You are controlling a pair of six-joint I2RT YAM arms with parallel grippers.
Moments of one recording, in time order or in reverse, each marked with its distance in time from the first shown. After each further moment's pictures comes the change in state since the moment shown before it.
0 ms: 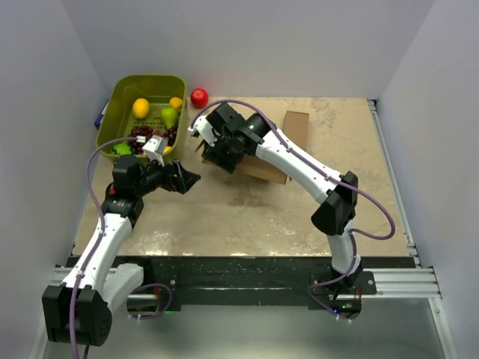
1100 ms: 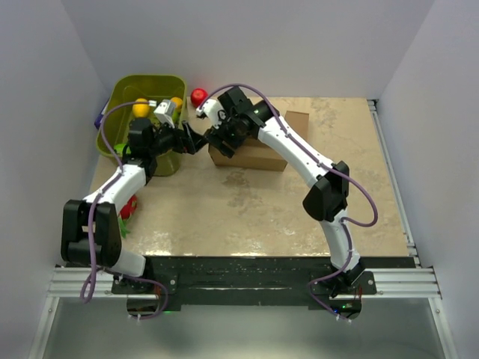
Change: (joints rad) left arm -0.011 0.562 0.310 0.350 0.037 -0.098; right arm -0.157 0.173 0.169 0.084 -0.186 -0.077
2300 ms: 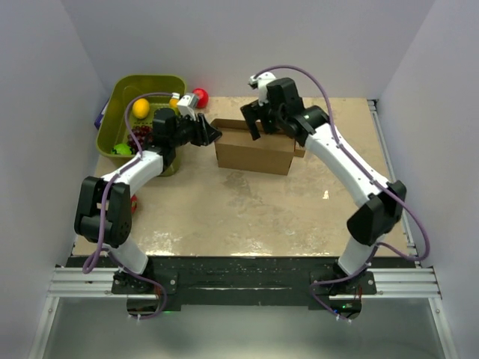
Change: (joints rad) left arm -0.142 0.203 0.174 -0.022 -0.106 0.010; right arm -0.143 -0.415 -0.449 0.336 0.184 0.305
